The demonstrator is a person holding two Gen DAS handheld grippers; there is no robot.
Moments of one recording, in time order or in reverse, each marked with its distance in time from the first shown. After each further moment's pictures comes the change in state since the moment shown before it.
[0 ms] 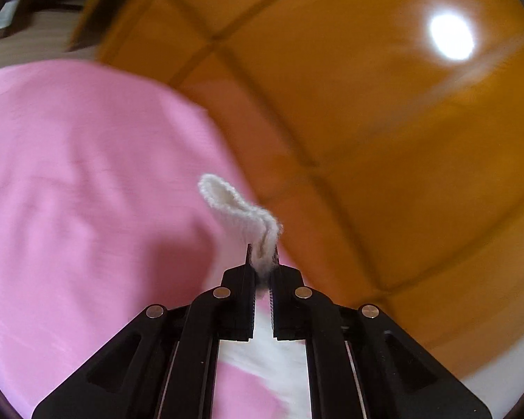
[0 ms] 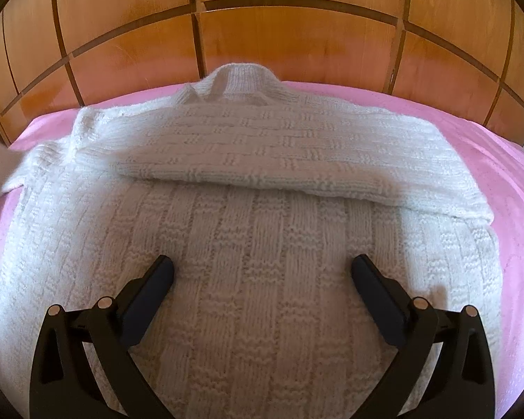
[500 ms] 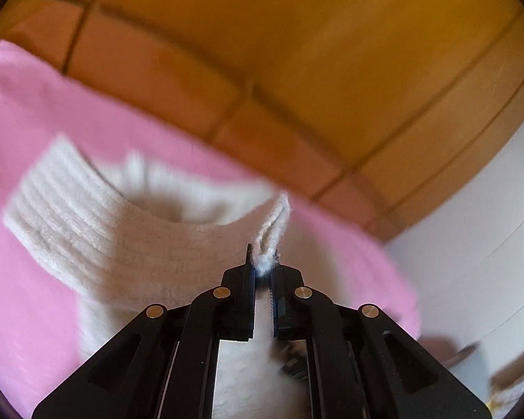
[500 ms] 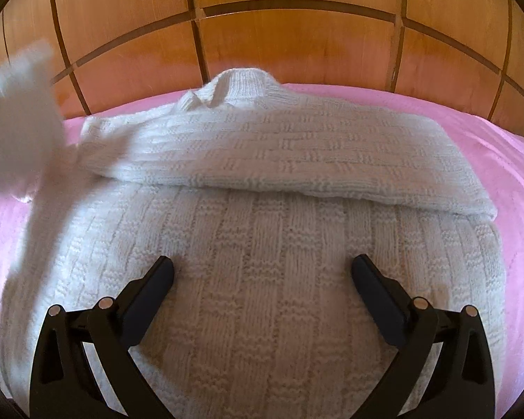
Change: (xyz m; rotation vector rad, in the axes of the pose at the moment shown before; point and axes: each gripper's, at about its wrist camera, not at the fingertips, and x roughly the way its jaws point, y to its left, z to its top) left arm 0.082 -0.168 -0.260 0.430 0.527 -0.215; right arm -0.004 -0.007 0.000 0.026 -0.006 0.051
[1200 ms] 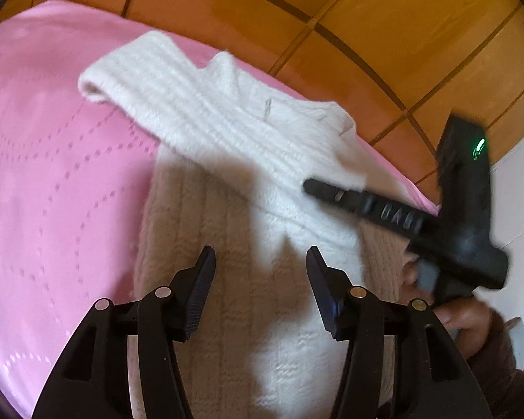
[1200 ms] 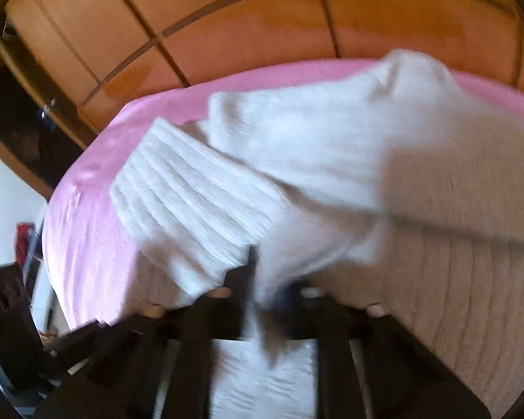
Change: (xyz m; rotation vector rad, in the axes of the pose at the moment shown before) left arm -0.016 0.060 -0.084 -0.018 0.075 0.180; right arm 0.008 0.120 0.046 -0.071 0.155 0.392
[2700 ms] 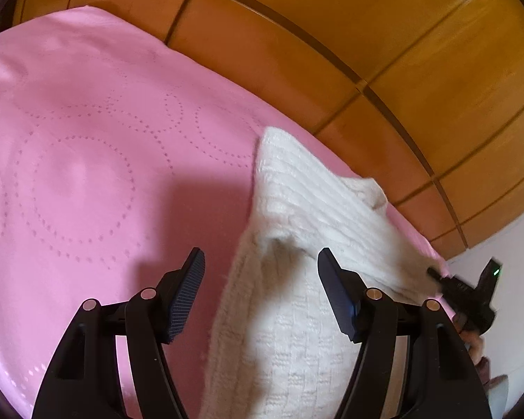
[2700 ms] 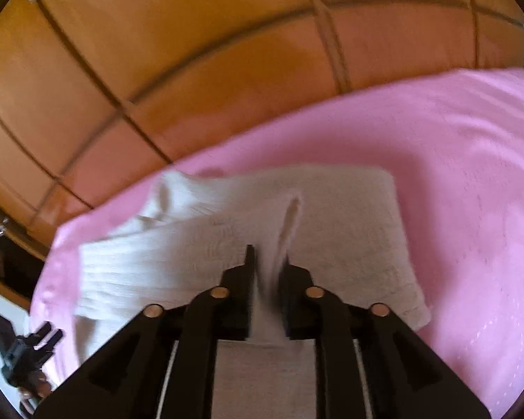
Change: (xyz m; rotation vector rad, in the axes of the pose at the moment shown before) left arm -0.008 0.031 0.087 -0.138 -0.092 0.070; right arm -0.105 -0.225 0.011 0.392 -0.183 -0.207
